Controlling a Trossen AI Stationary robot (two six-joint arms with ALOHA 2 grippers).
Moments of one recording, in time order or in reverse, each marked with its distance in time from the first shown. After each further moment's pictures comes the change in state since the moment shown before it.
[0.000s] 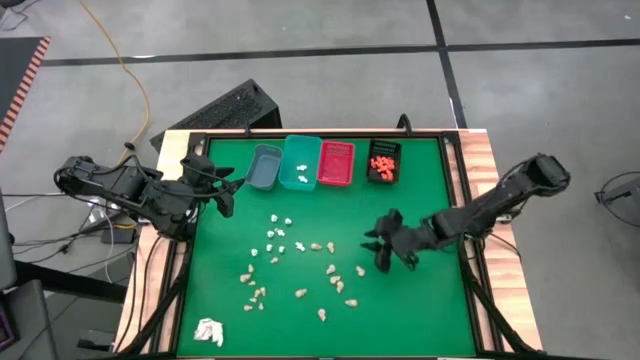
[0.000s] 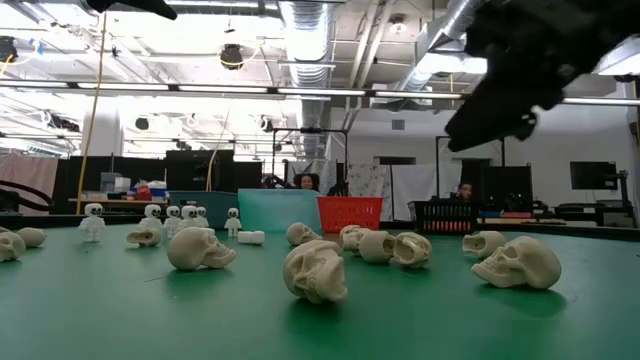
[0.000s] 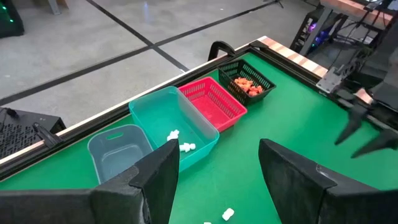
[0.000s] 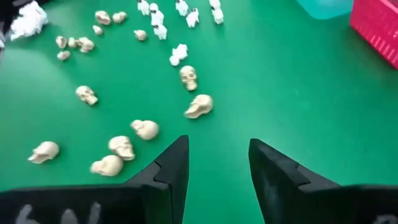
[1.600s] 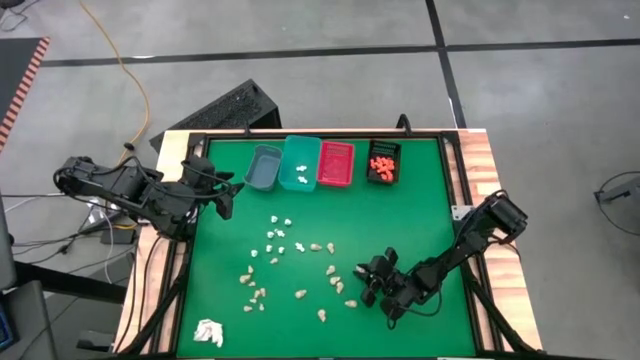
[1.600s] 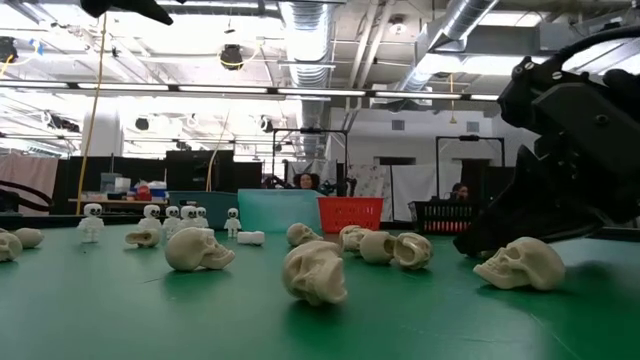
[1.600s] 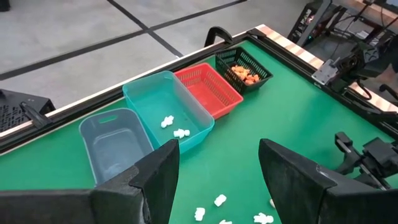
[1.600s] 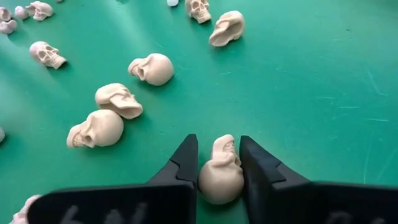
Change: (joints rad) left arm 0.000 0.000 0.000 -0.043 0.054 -0.086; right arm 0.277 0.705 0.145 0.156 0.287 0.482
